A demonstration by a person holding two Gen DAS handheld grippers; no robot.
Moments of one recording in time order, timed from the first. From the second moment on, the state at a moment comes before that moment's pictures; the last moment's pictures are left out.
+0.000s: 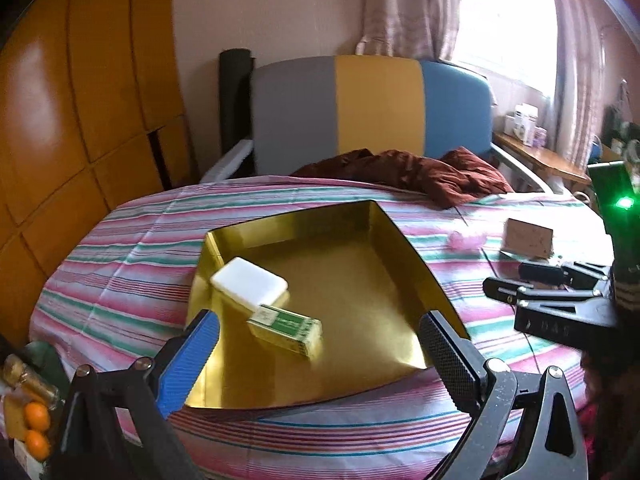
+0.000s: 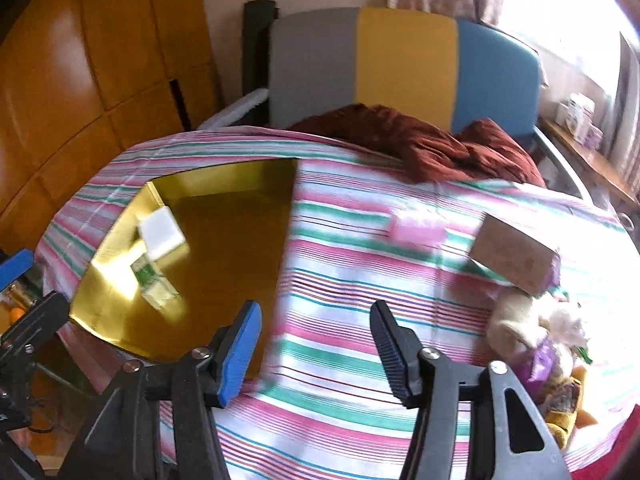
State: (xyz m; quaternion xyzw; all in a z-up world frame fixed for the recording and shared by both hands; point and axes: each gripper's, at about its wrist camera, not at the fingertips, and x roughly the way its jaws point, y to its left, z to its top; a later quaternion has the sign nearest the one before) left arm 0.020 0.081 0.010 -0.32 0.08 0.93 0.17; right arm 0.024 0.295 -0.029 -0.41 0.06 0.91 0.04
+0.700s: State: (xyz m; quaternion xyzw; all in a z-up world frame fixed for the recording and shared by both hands) left arm 0.014 0.143 -0.006 -0.35 0.11 0.89 0.26; right arm -0.016 0.412 -0.062 -0.47 -0.24 0.84 0.15
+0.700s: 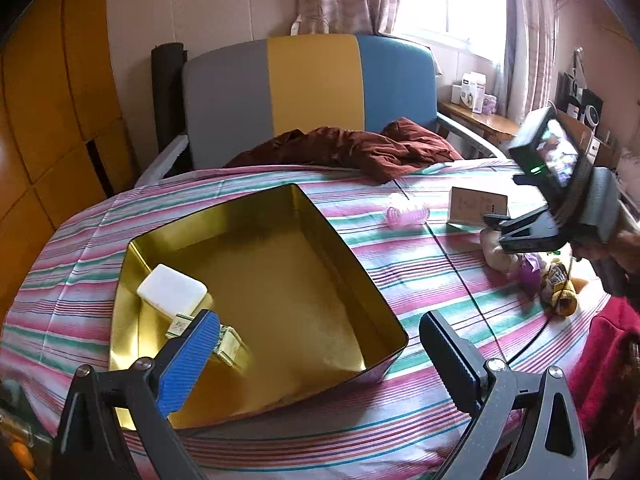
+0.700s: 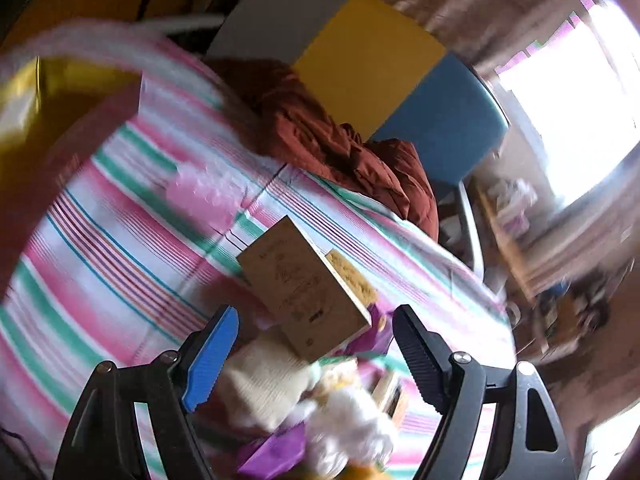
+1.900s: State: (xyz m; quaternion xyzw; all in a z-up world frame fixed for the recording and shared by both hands) left arm -0.108 0.341 -0.034 -0.47 0.09 0.83 0.27; right arm 0.013 0.499 -0.010 -0.33 0.10 0.93 0.15
